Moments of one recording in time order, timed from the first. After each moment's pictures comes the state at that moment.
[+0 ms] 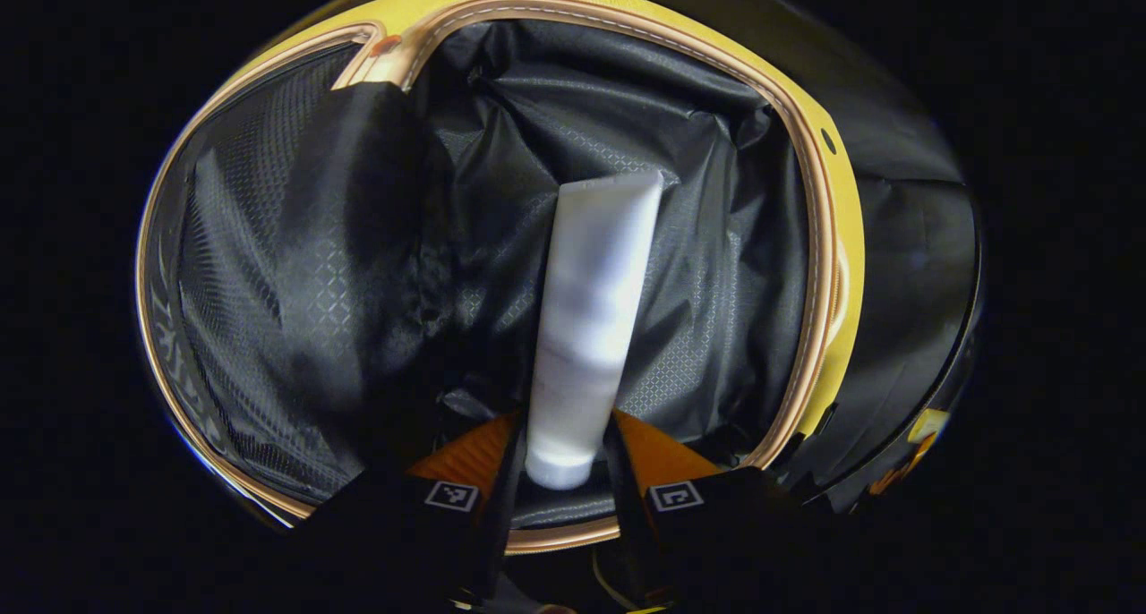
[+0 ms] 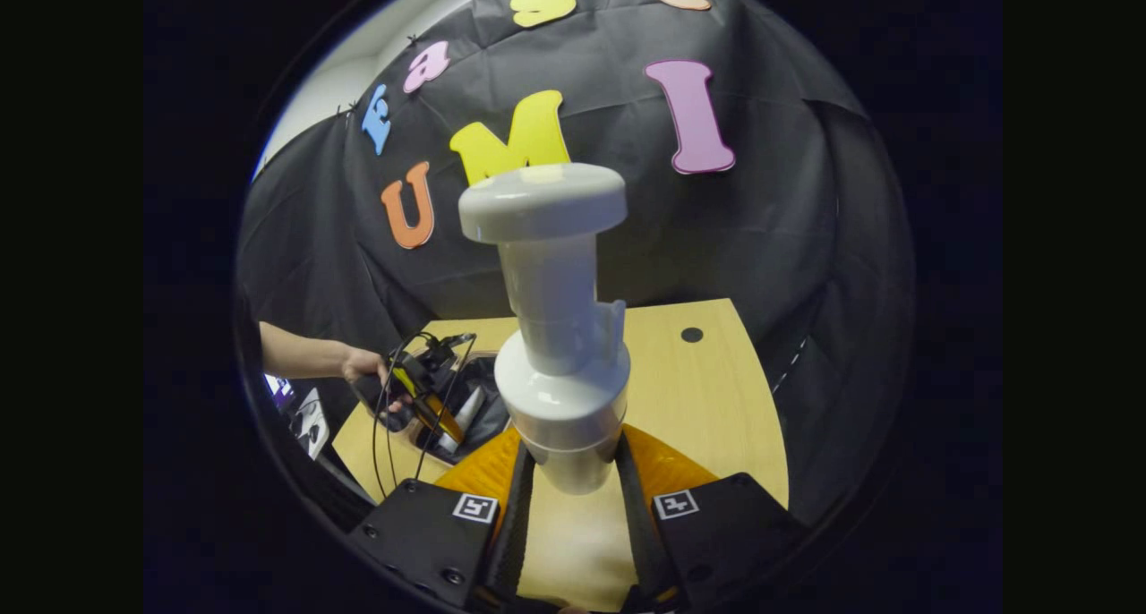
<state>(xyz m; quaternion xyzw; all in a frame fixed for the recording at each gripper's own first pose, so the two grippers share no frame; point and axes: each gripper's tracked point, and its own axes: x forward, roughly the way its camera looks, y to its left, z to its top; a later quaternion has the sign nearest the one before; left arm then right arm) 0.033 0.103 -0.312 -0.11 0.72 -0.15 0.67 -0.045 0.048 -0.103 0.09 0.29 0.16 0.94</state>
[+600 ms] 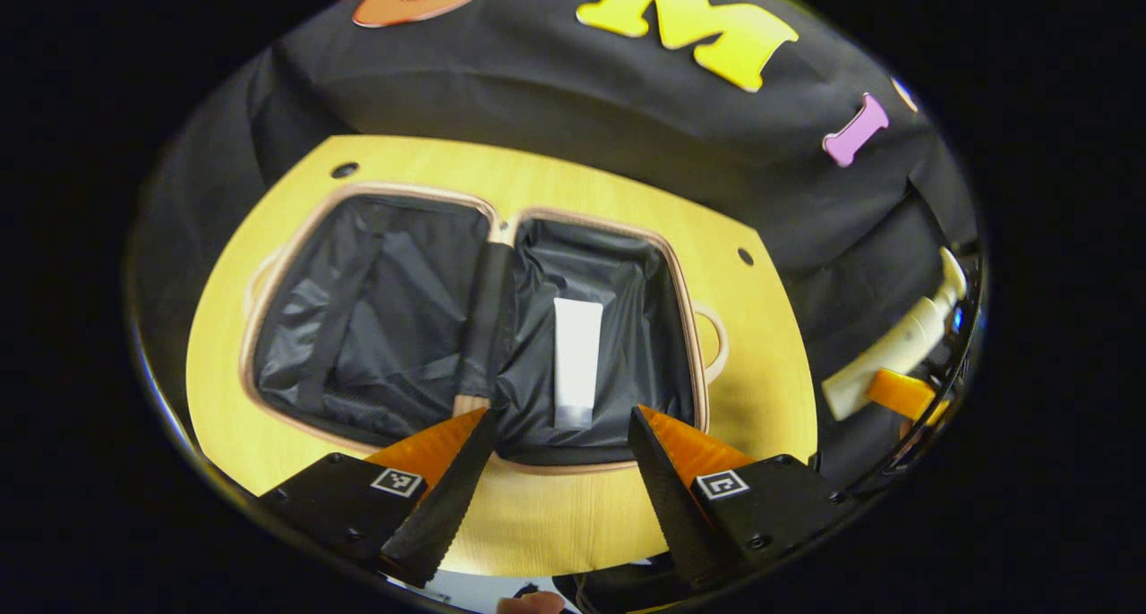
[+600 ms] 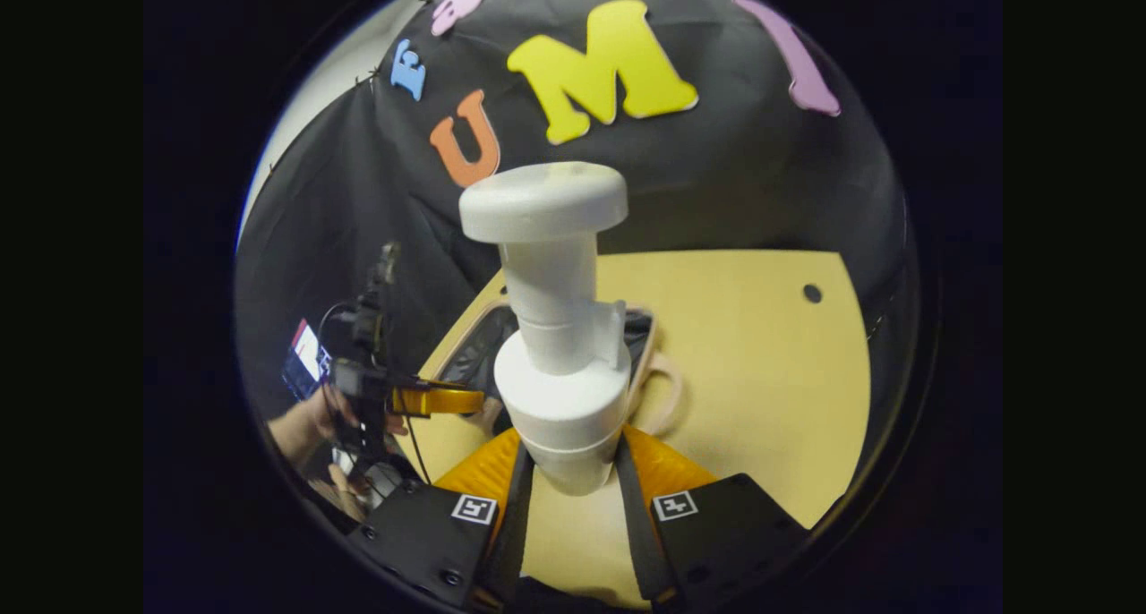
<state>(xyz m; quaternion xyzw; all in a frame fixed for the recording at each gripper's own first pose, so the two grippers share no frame) 0.015 0.146 -0.203 -0.13 0.43 -0.08 0.89 -0.009 0.227 -0.149 0.11 0.43 0.31 0.84</state>
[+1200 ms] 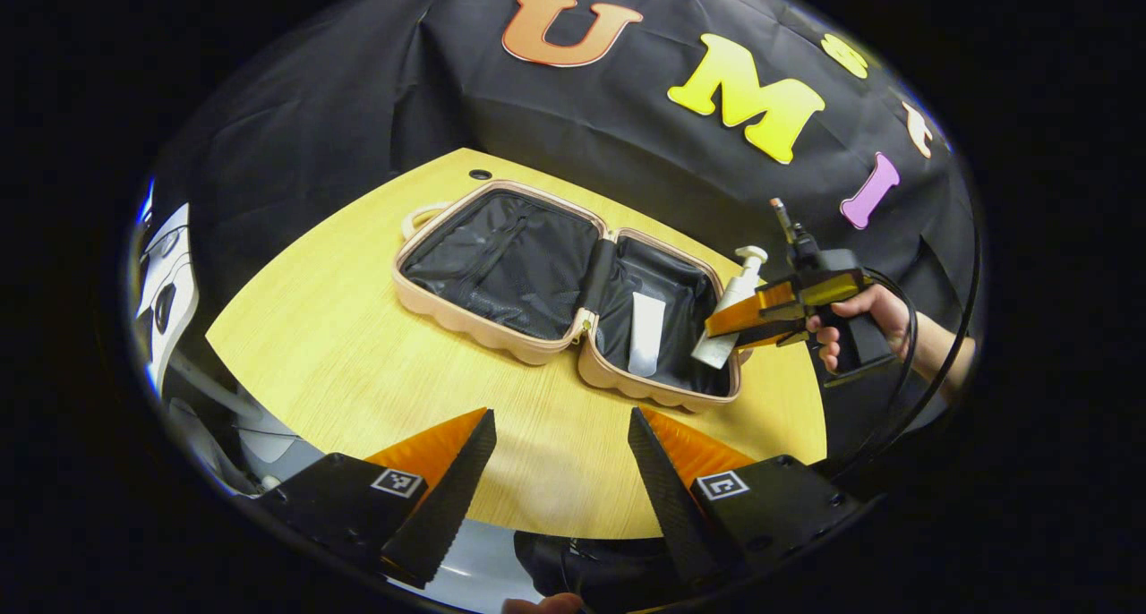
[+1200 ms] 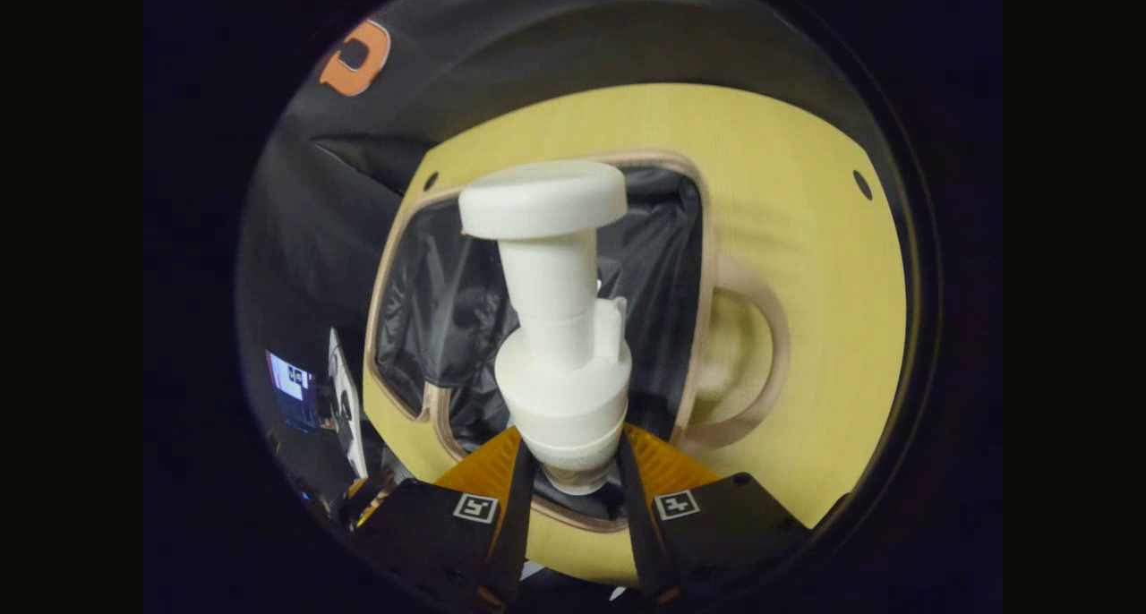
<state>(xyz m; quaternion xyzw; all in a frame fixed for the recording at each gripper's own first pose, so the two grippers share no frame) -0.105 0.195 -0.211 -0.21 0.36 0.01 0.91 0.020 0.306 -0.304 0.07 0.67 0.18 0.71</state>
